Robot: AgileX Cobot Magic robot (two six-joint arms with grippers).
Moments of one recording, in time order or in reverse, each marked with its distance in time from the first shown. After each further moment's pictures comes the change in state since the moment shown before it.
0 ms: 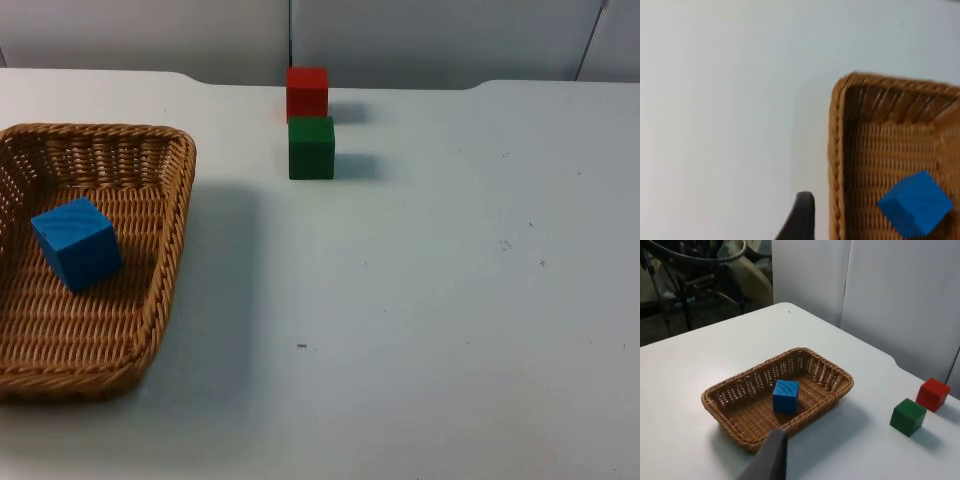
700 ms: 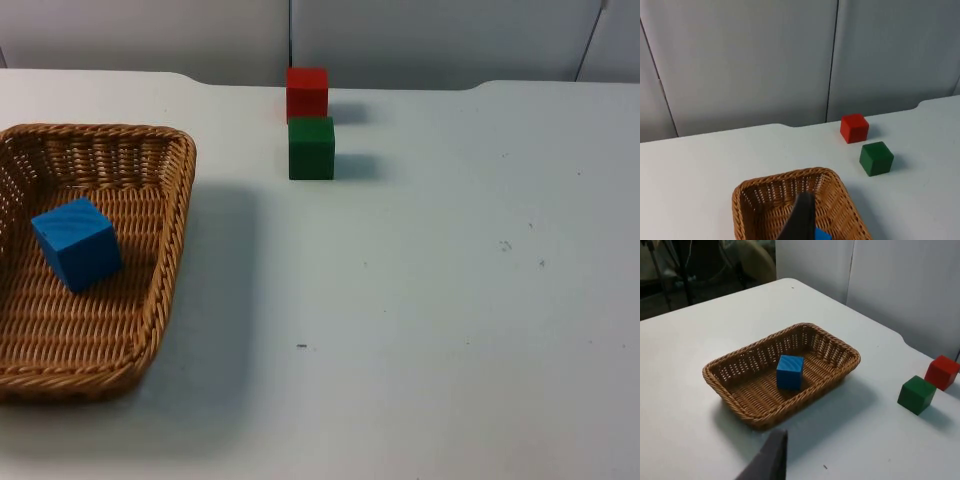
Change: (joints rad) right arm 0.000 0.000 0.094 0.008 -0.043 0.000; left arm -0.340 -0.792 0.186 0.183 0.023 -0.225
